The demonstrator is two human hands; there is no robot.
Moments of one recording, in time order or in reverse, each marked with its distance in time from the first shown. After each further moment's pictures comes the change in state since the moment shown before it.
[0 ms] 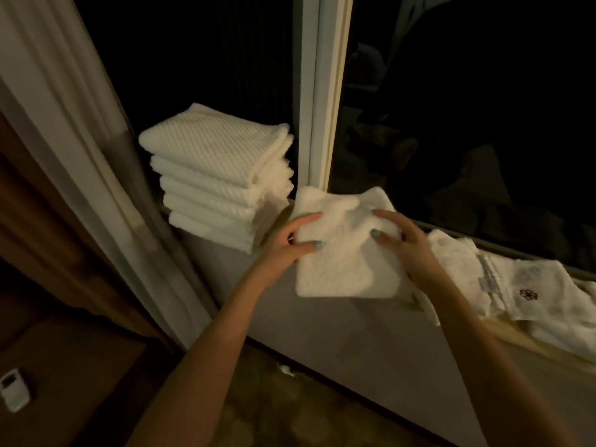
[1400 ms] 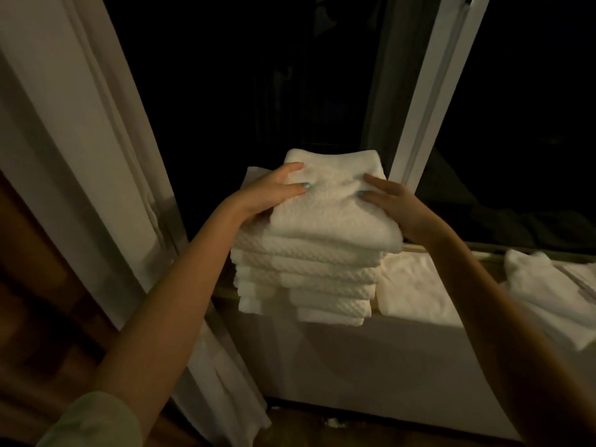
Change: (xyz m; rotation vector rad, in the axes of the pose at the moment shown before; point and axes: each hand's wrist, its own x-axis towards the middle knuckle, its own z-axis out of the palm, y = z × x) left_hand 0.165 0.115 -0.292 0.504 -0.327 0.001; right_hand 0.163 -0.163 0.200 -0.066 0.129 0.152
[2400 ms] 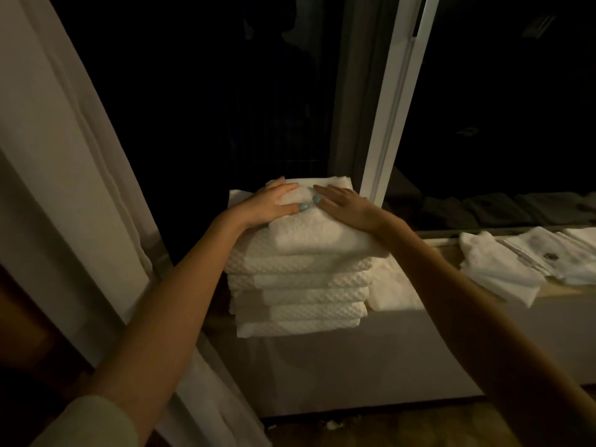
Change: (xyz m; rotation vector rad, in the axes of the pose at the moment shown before) left_hand 0.051 -0.015 -0.009 0.432 -0.144 0.207; right_hand 0.013 -0.024 0.031 -0.711 -0.079 -0.056
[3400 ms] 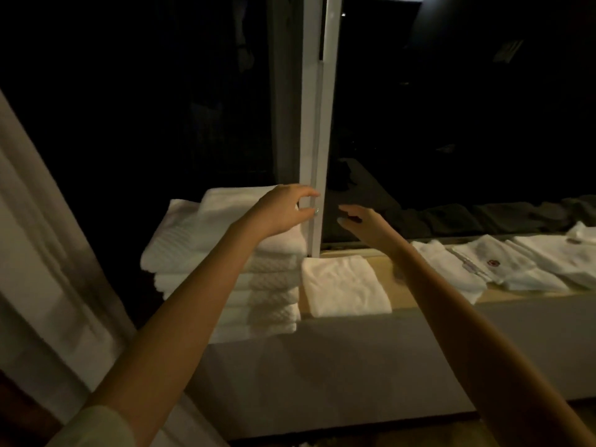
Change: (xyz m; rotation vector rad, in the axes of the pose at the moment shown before) left_hand -0.002 0.165 0.066 0.133 0.204 0.213; right_hand -0.074 0.125 -0.033 0.280 0.325 0.166
